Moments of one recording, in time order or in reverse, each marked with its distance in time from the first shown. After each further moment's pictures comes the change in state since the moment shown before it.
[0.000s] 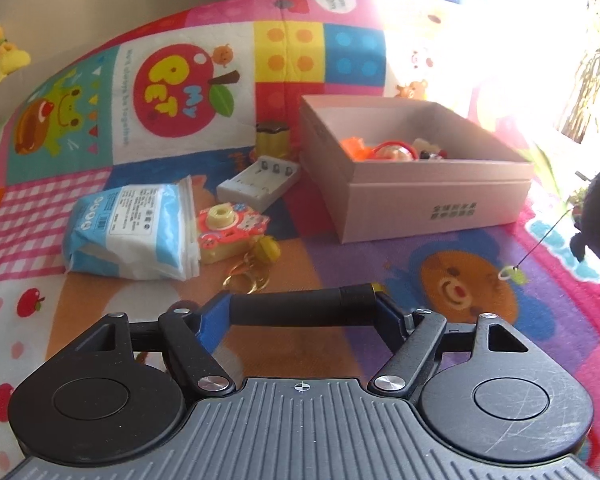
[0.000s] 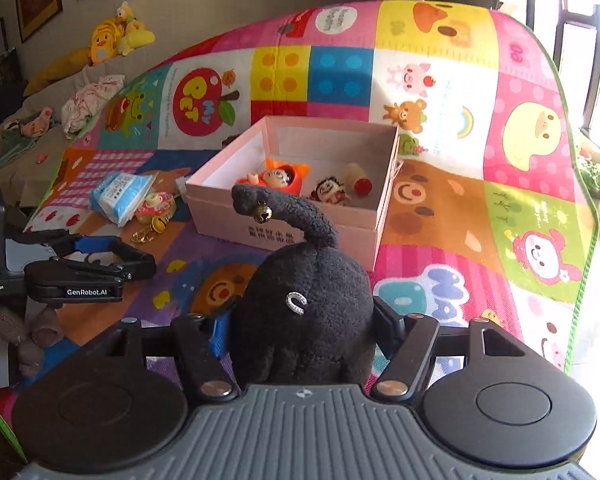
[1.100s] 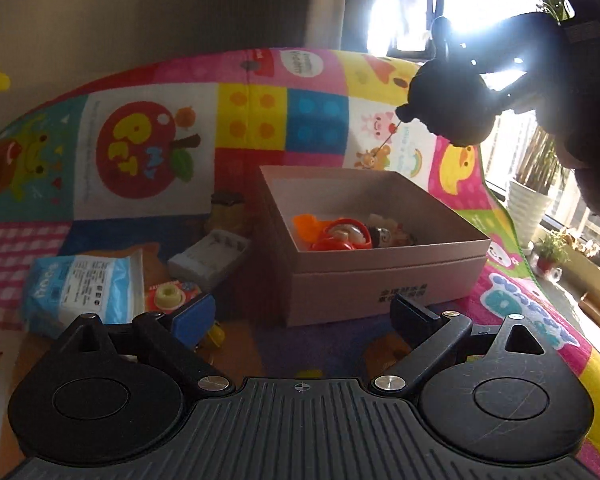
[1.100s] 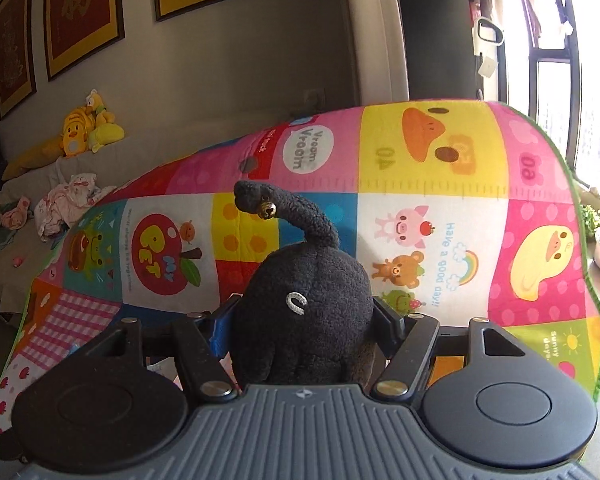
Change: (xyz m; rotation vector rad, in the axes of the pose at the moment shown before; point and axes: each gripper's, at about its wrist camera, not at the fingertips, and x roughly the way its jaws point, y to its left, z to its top) left arm 0.002 -0.007 0.016 -0.040 -0.153 -0.093; right arm 0.113 -0.015 0.148 0.125 -0.101 -0.024
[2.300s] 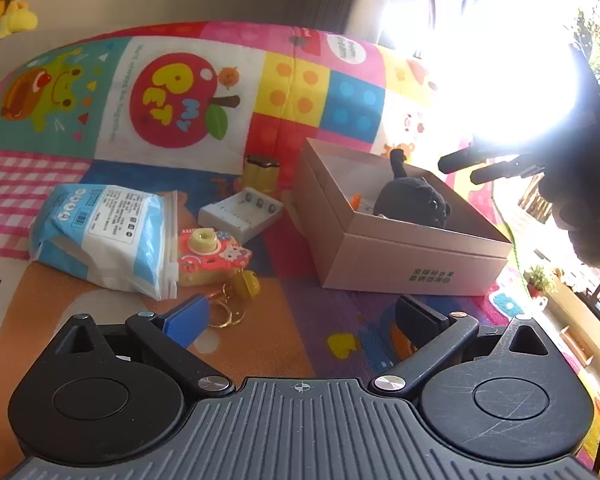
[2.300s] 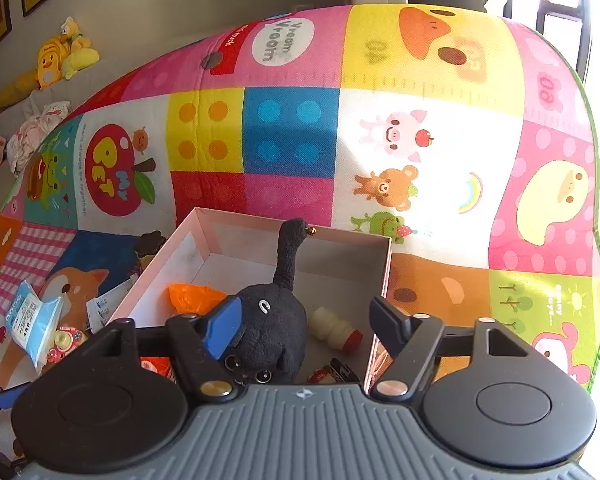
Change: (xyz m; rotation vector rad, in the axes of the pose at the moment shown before) left arm -0.003 0.033 -0.020 -0.144 0.027 -0.026; right arm 0.031 -0.032 -0.028 -0.045 0.185 -0.046
